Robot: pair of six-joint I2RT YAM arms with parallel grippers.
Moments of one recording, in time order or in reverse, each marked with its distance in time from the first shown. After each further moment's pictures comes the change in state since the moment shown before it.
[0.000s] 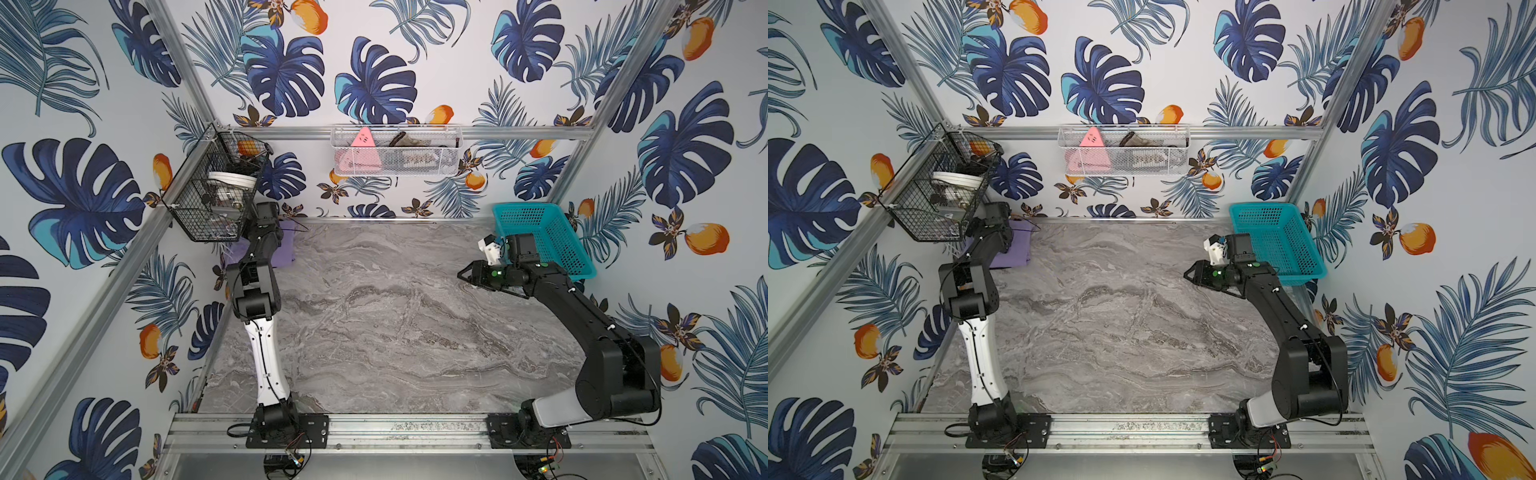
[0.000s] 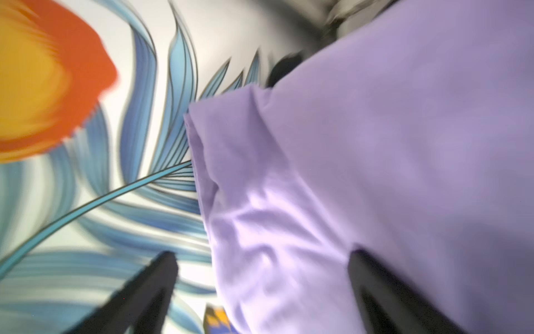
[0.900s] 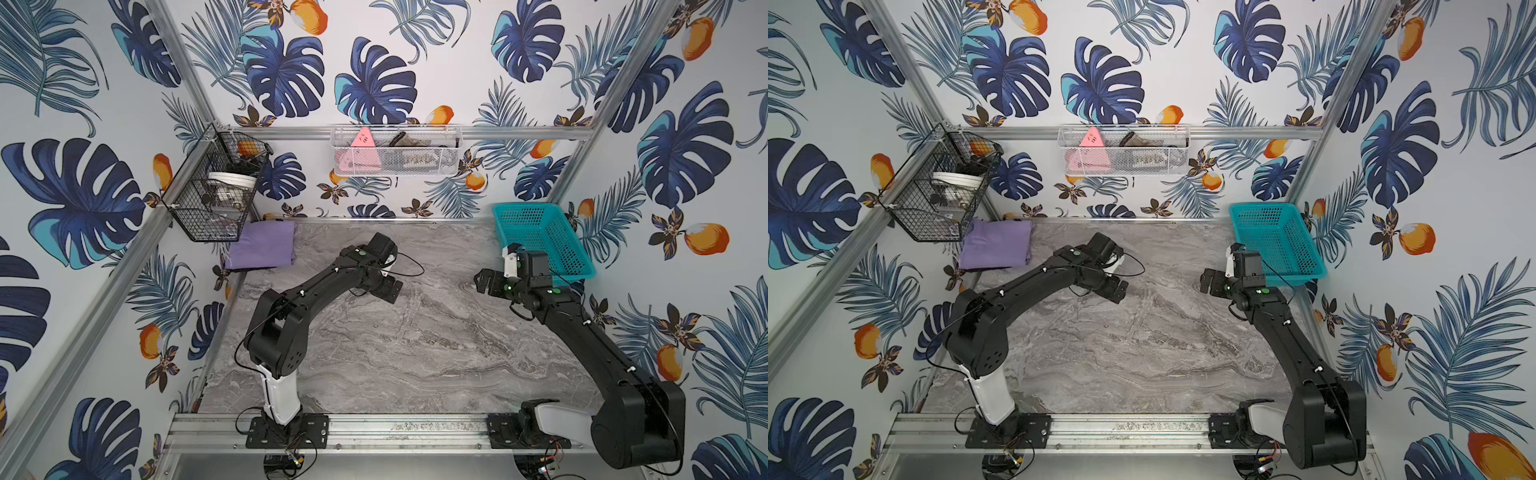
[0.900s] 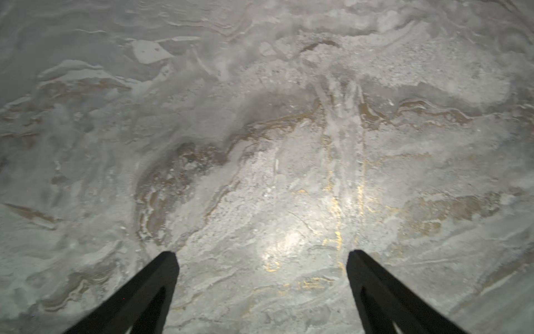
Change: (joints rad) left arm -0.803 -0.539 -0.512 -0.484 0.704 -0.765; right arm -0.023 -0.245 -0.220 0.102 0.412 -0.048
